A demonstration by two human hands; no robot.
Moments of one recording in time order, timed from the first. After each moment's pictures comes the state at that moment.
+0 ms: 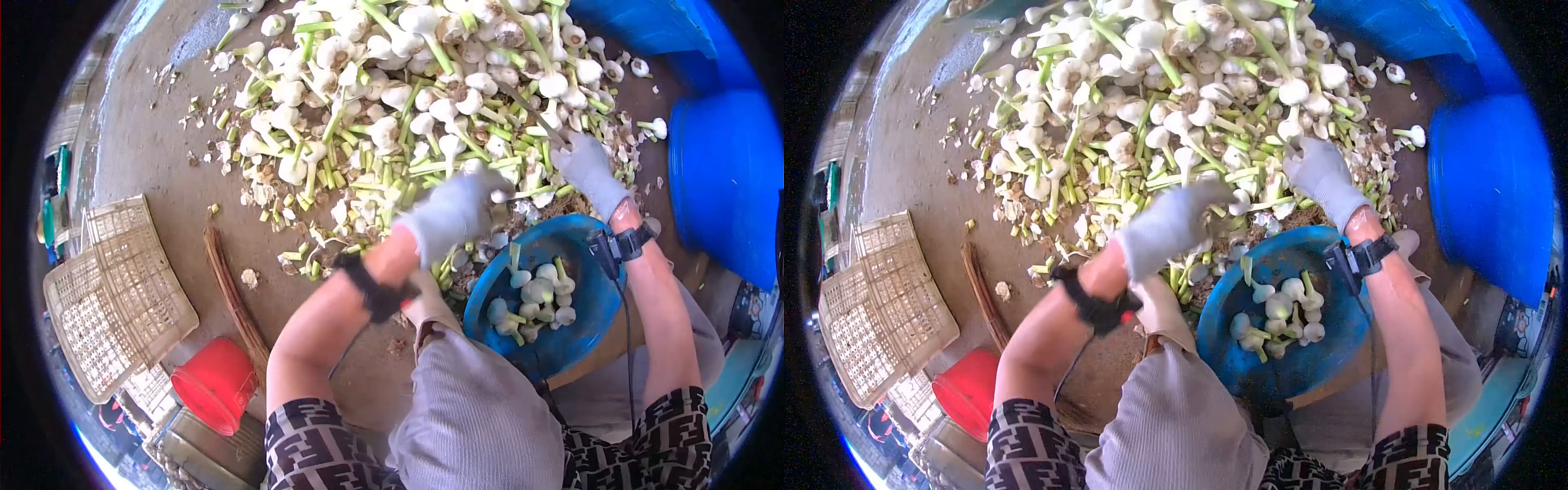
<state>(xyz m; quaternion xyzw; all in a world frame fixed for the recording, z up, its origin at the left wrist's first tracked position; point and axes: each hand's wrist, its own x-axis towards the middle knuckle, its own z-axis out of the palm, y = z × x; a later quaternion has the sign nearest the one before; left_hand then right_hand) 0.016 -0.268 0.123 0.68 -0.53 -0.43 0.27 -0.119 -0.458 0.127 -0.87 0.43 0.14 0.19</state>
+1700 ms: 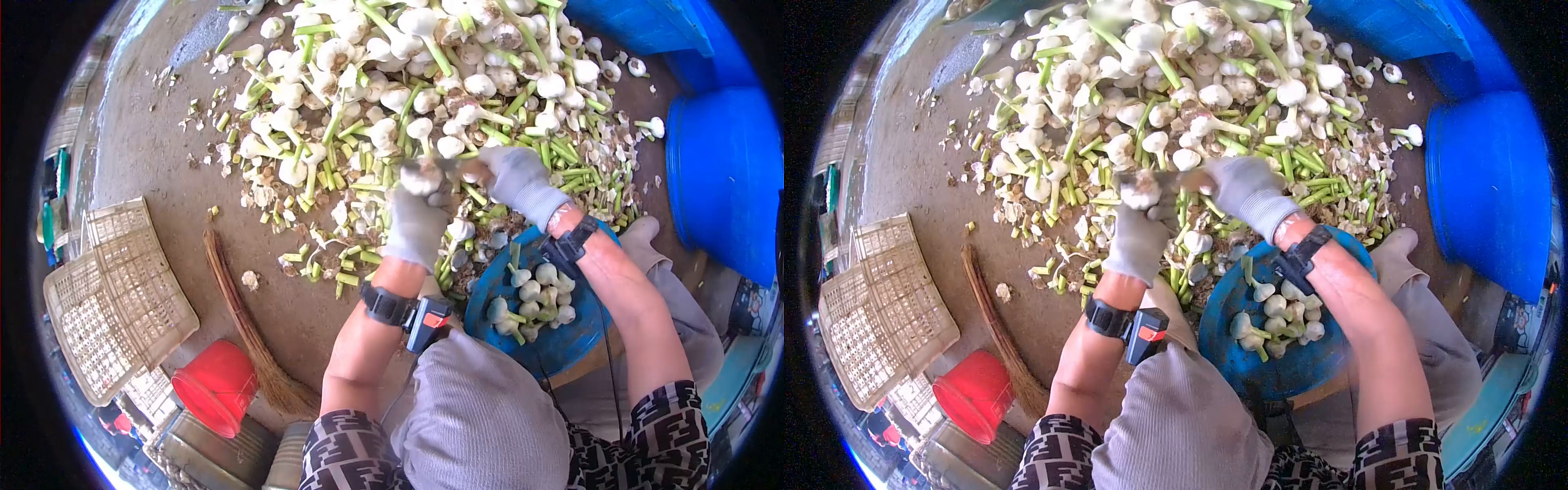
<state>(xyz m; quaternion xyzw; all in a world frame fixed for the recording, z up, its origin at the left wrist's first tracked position) 0.008 -0.229 0.054 0.19 0.18 -0.53 0.81 -0.065 -0.388 0.114 -0.94 0.22 0.22 0.16</state>
